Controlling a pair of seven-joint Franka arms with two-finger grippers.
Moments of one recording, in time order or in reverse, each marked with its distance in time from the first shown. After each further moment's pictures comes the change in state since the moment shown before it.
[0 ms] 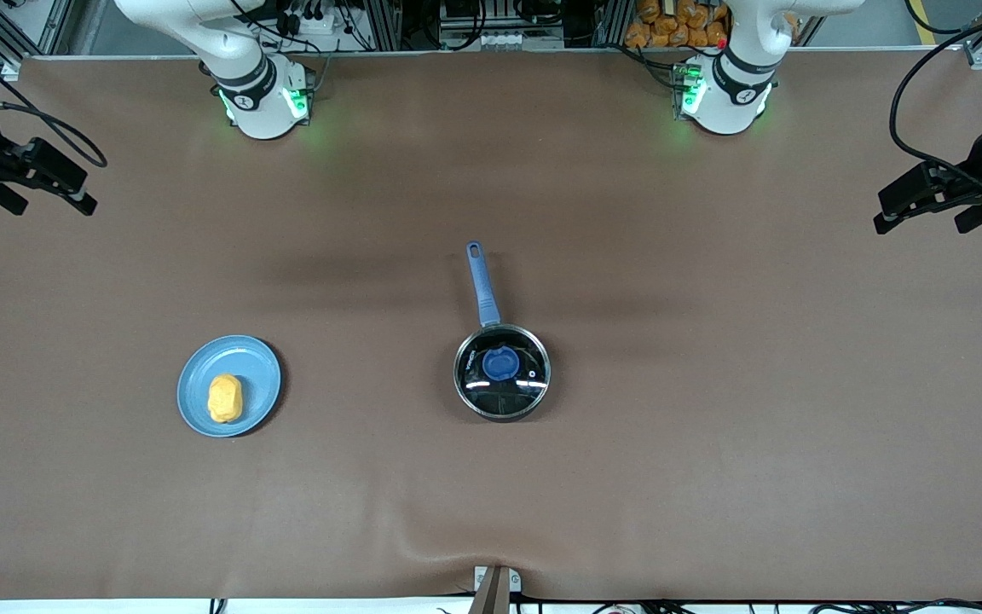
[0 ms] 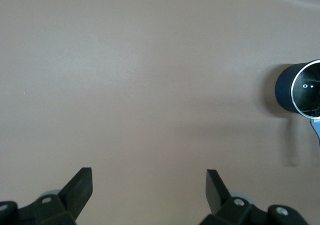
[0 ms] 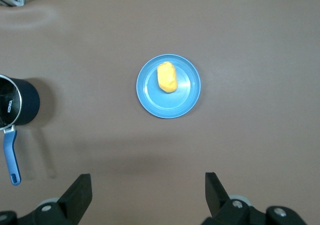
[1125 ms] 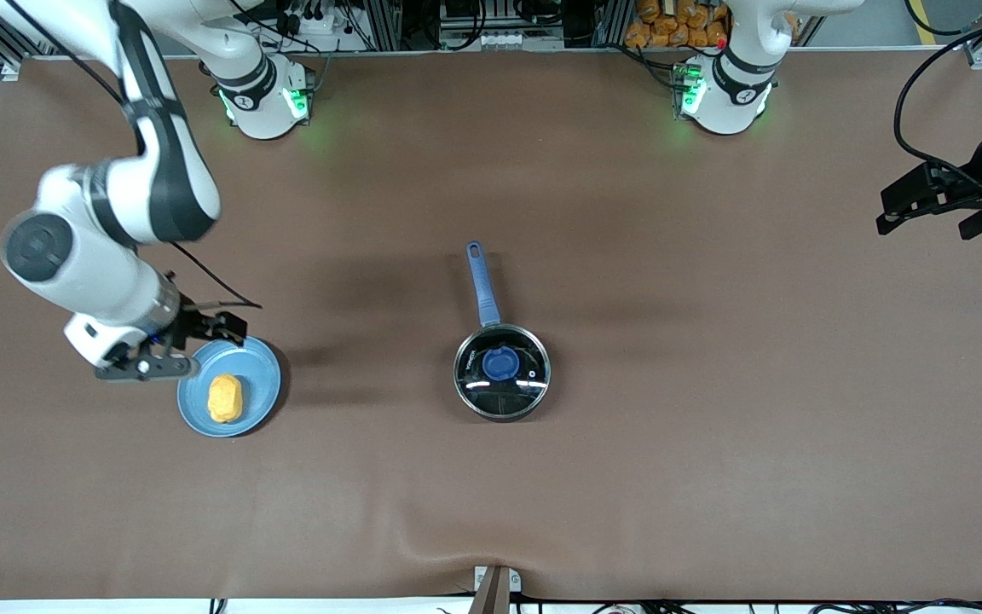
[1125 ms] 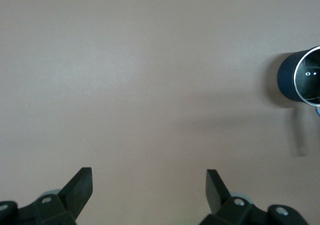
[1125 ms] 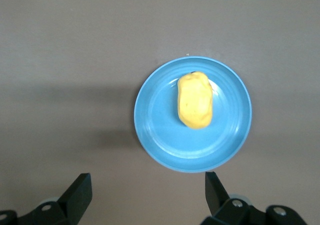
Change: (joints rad) left arm 0.007 0.006 0.001 -0.002 0.000 0.005 0.094; right arm 0.068 0.524 0.023 -0.043 -0.004 0.437 -0.049
